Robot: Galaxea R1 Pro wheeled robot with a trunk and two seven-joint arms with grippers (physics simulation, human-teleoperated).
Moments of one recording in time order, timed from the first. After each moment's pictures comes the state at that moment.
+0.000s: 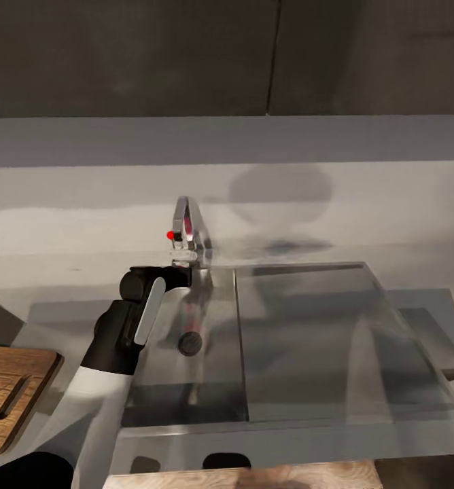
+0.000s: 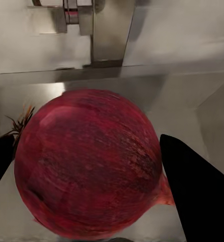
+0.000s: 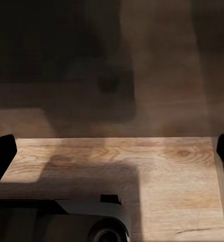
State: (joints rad) left arm -0.85 -0.13 -0.14 -1.35 0.17 1.01 0.19; right arm 0.18 -0.04 0.24 -0.89 -0.05 -0.39 -0.25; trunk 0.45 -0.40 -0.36
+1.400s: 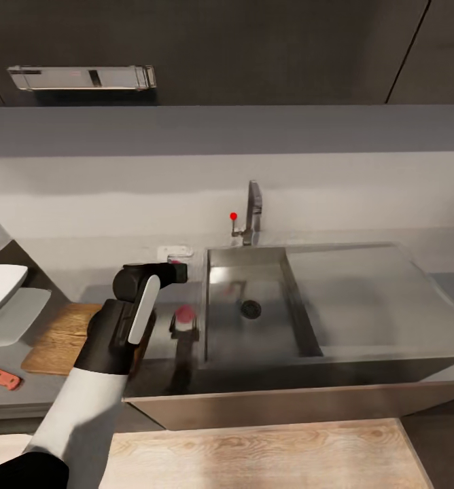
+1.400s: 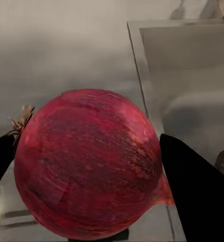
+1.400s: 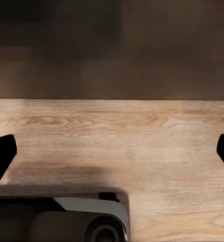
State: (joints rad) left arm -0.85 -0.11 -0.14 -1.40 0.17 1.01 0.19; right arm 0.18 -0.04 0.24 -0.87 -0.05 -0.39 -0.25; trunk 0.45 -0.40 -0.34
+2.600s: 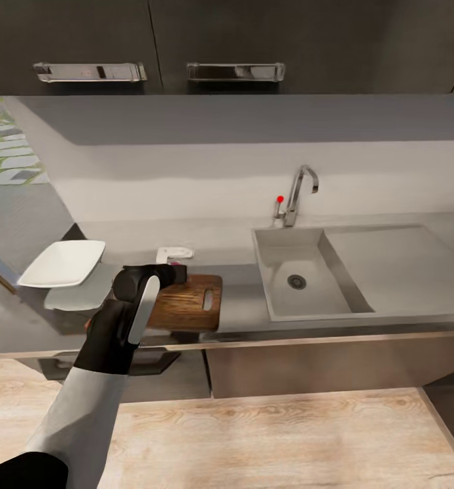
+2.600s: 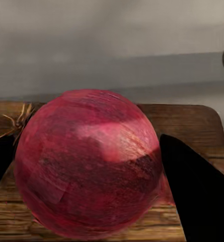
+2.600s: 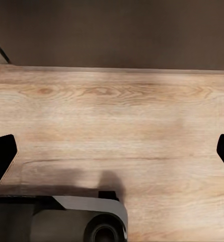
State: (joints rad) left arm -0.85 -0.11 -0.14 -1.39 0.17 1.01 0.19; right arm 0.18 -0.04 0.23 -0.86 -0.05 -0.39 -0.25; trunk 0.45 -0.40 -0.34
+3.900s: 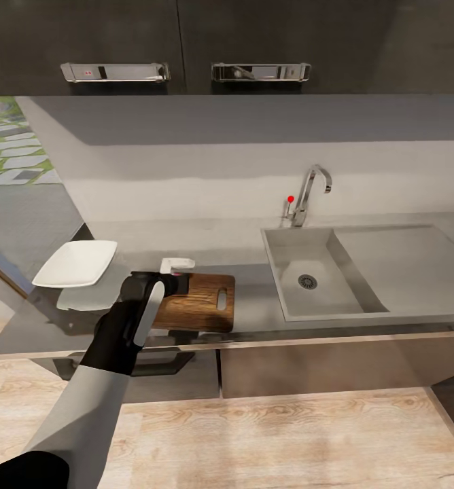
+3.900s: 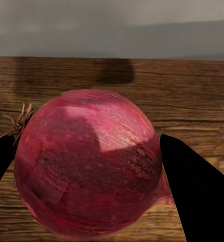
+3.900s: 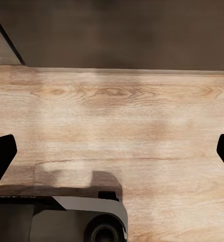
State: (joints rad) left arm -0.85 -0.11 -0.15 -1.28 0.17 1.01 0.19; right arm 0.18 -0.04 0.23 -0.86 -0.05 -0.39 -0.25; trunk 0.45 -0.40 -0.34
